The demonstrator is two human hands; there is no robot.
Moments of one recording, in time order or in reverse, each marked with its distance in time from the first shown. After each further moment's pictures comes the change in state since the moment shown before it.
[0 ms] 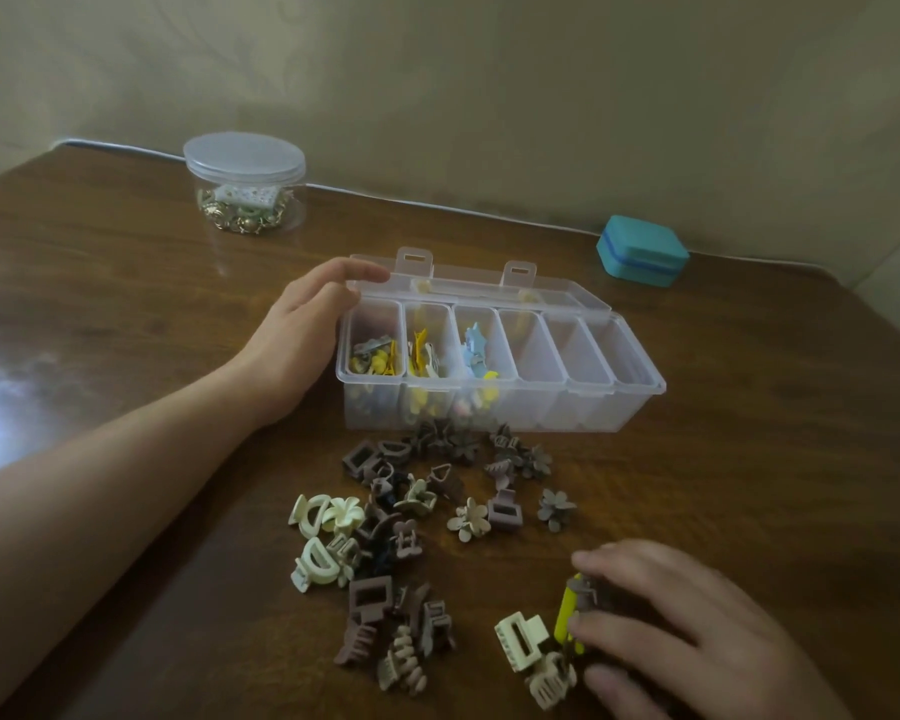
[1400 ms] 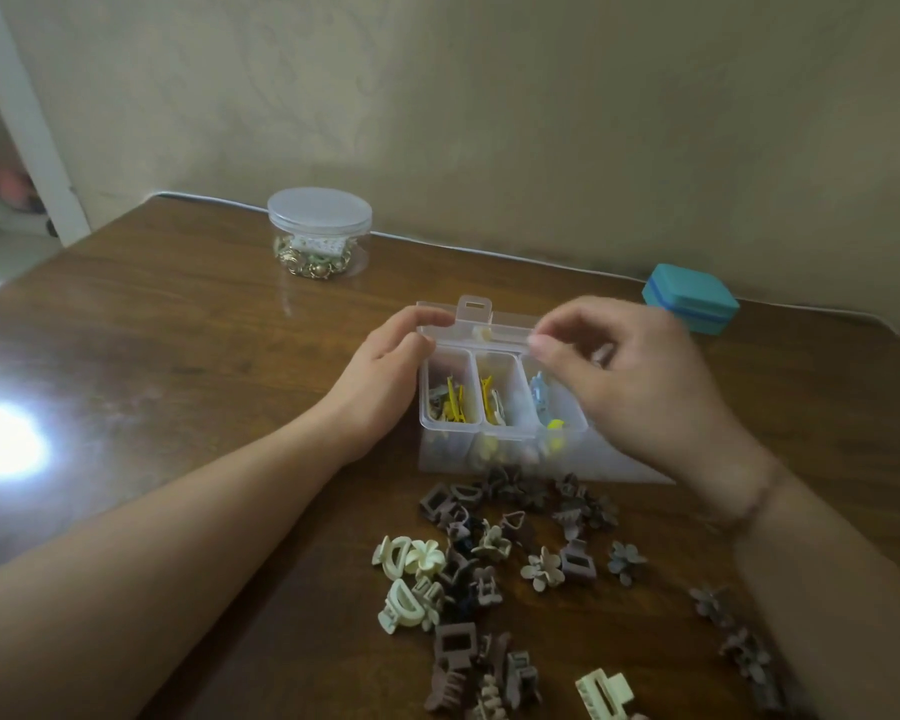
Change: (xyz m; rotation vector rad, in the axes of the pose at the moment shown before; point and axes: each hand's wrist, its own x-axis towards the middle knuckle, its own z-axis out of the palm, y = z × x) left_hand -0.004 0.007 0.001 0.041 0.034 0.049; right_hand 0.191 -0.008 -0.023 0.282 0.254 0.221
